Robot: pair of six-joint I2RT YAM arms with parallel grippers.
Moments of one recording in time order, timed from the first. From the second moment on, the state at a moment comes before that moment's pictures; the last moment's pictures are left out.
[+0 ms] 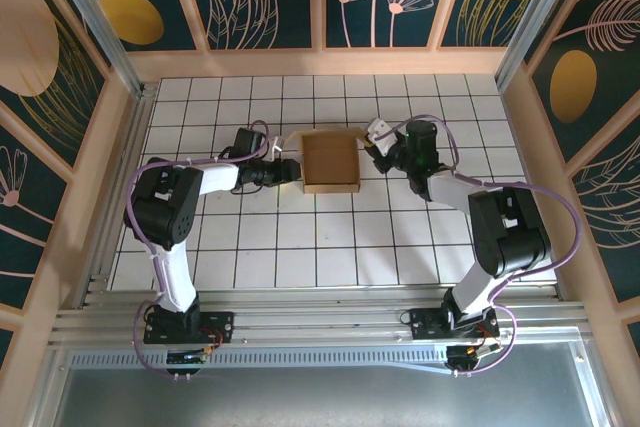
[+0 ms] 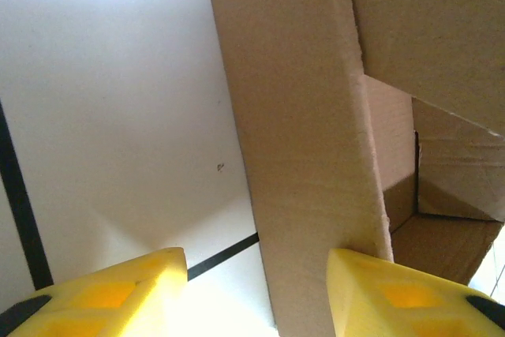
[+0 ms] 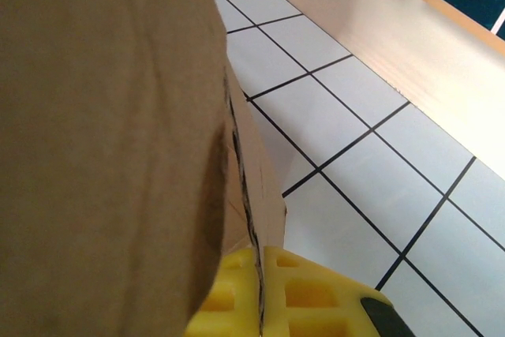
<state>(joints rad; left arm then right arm) -0.34 1.95 1.04 0.03 0.58 -0.51 0.31 1.65 0.84 0.37 -0.39 -0.53</state>
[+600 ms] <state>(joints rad) -0.34 1.96 1.07 0.04 0.57 -0.52 0.35 1.72 1.05 0.15 -0.26 -0.18</state>
